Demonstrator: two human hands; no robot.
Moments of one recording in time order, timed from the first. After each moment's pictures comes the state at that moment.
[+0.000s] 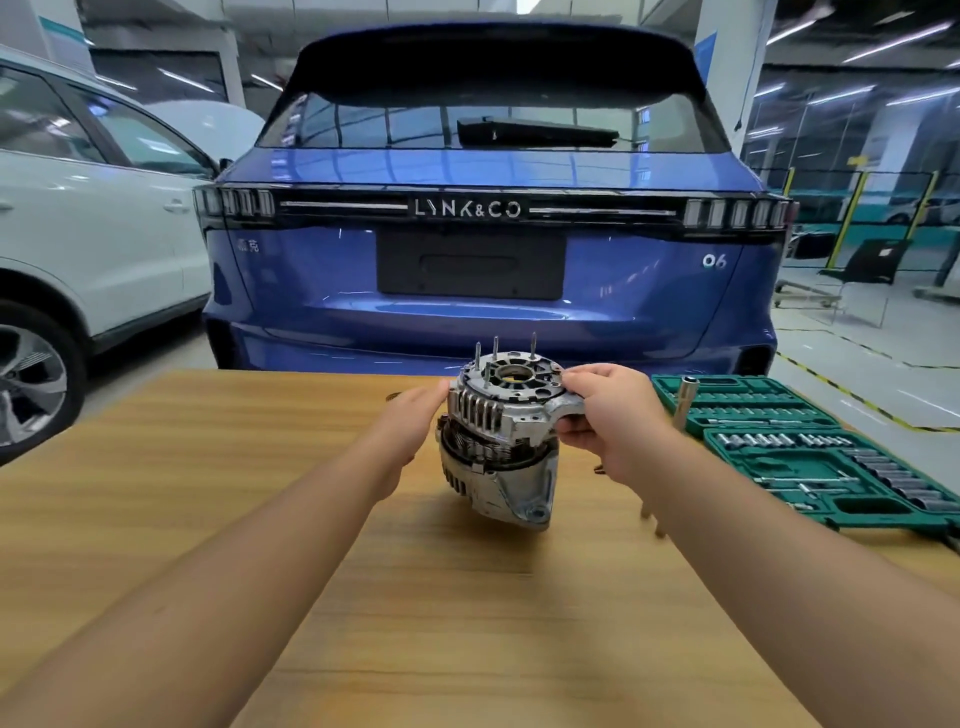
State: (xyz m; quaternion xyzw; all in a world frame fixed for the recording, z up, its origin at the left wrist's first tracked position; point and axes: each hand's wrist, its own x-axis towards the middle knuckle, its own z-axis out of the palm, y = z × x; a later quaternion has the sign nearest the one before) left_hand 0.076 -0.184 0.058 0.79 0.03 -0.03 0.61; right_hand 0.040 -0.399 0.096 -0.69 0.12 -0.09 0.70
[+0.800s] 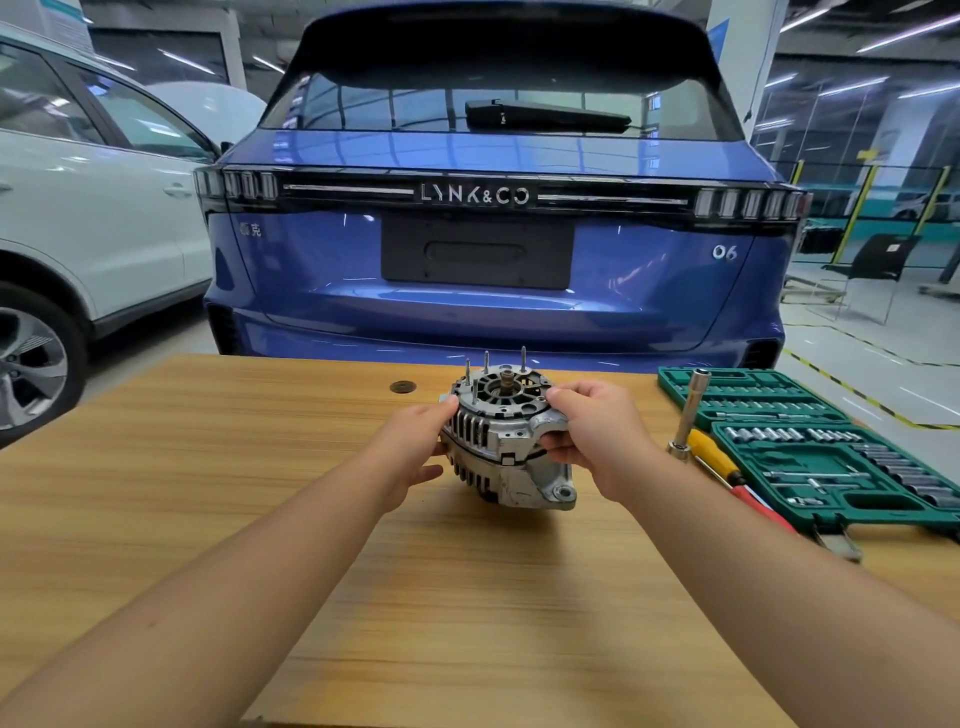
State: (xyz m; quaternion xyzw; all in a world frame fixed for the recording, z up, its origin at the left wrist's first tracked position) left_hand 0.082 -0.183 0.027 0.75 0.04 -0.06 0.66; right_hand 0.050 -0.387 0.061 -0.74 0.08 -0.07 0.67
